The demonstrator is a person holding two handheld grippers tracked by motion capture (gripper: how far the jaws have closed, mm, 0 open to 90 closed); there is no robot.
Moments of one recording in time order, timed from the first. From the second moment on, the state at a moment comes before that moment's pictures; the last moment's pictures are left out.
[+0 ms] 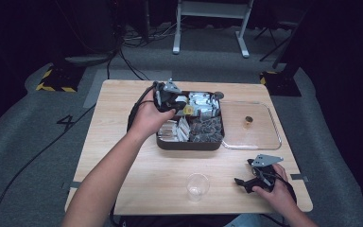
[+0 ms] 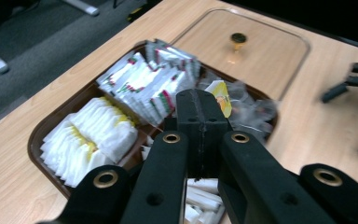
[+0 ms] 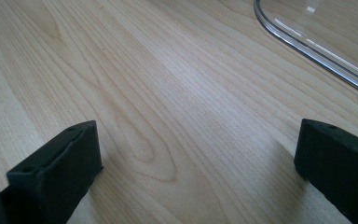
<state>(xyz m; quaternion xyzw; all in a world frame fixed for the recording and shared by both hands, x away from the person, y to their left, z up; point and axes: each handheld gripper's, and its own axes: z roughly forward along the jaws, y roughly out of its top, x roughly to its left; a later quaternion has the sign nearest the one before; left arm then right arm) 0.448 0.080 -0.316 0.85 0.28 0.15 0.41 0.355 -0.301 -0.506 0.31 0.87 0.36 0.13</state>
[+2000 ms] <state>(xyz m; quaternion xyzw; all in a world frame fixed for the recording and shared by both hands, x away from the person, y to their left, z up) 0.291 0.053 -0.406 0.85 0.18 0.04 0.49 0.353 -0.298 -0.506 0.30 0.87 0.36 0.13</state>
